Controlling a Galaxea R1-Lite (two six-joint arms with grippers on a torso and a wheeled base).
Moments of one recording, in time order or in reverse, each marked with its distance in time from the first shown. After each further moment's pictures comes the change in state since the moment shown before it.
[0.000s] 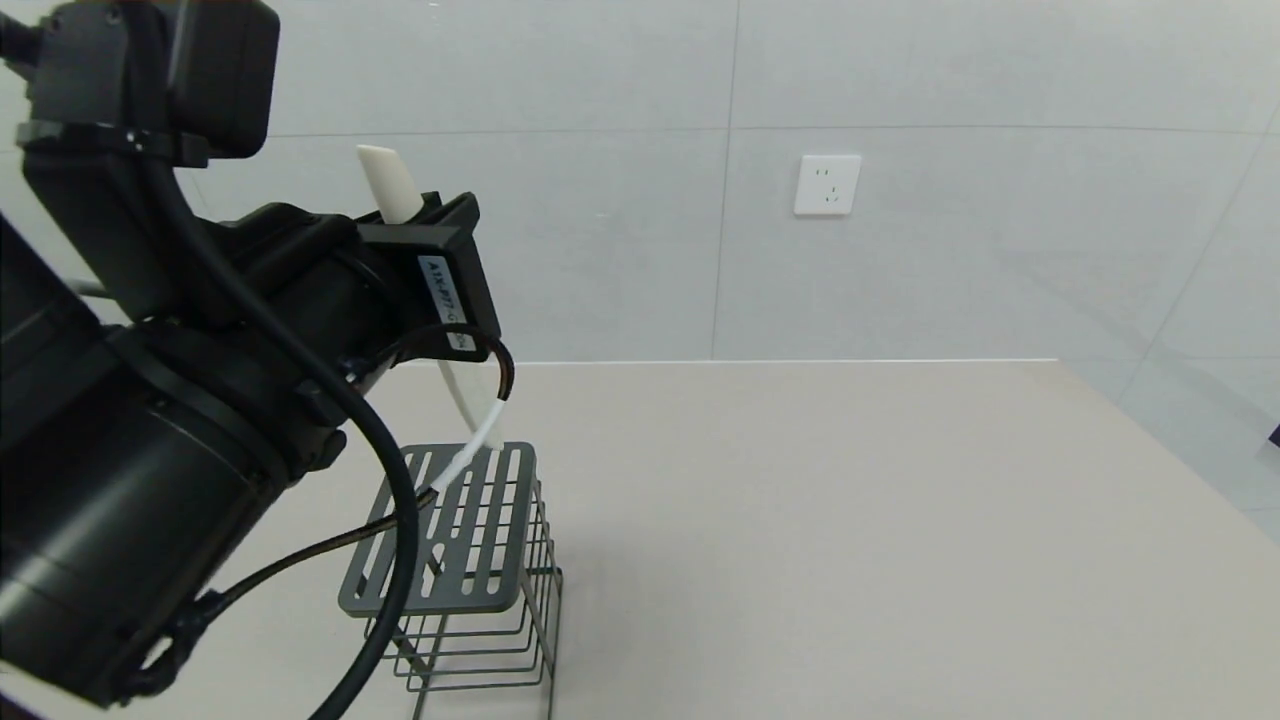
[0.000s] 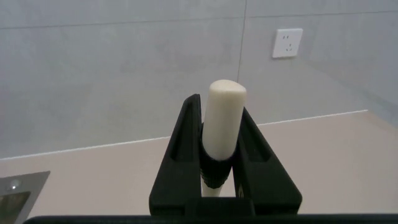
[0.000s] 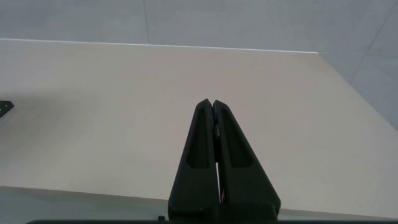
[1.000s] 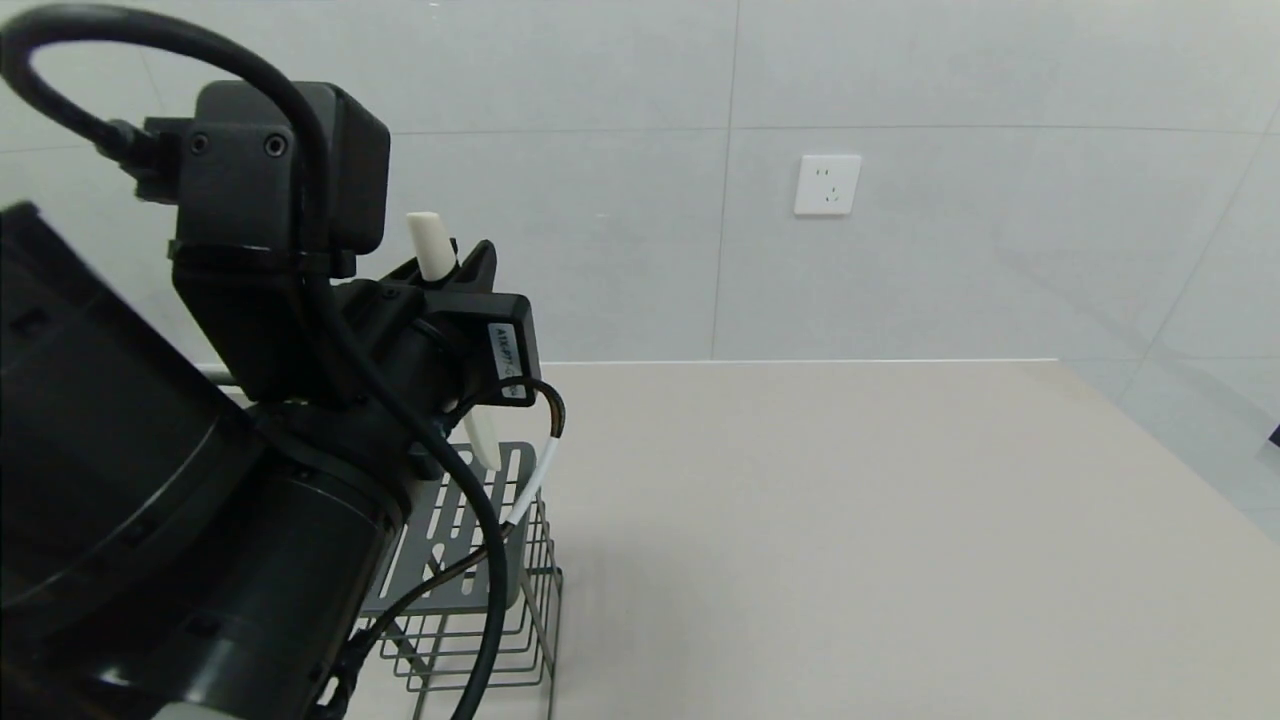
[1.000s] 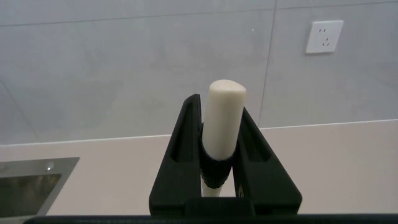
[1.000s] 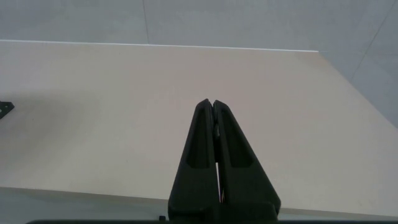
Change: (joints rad) left arm -0.039 0.109 0.093 -0.263 0.153 0.140; right arm -0.002 0.000 0.000 0.002 -0.001 0.003
